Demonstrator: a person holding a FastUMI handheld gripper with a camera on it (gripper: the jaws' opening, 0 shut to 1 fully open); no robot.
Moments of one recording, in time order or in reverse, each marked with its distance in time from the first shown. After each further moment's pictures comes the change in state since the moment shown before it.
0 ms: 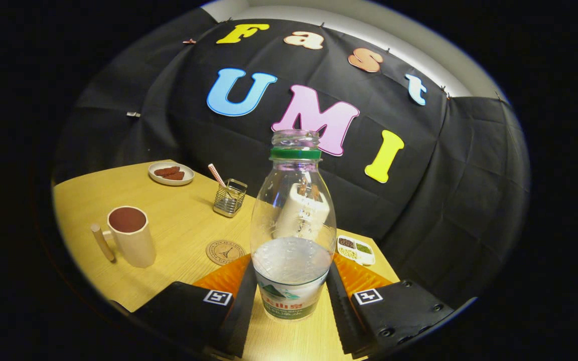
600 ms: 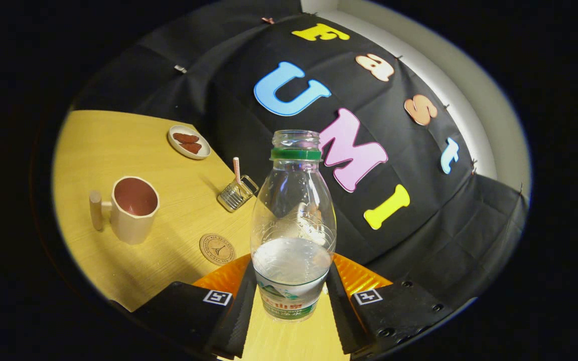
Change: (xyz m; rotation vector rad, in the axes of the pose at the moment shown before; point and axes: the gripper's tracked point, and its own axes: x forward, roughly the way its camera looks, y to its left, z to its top) arm 0.000 0.044 0.049 -0.438 -0.022 0.012
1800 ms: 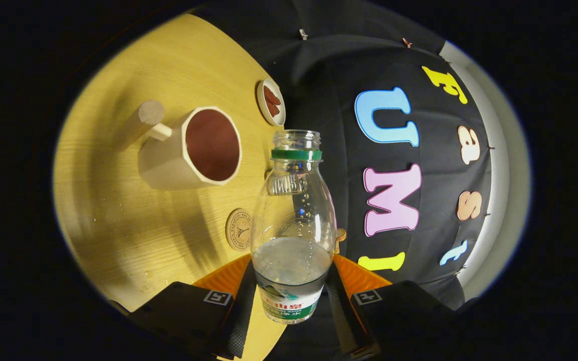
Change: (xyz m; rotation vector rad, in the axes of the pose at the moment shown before) arm 0.024 0.089 -0.009 -0.606 0.043 0.117
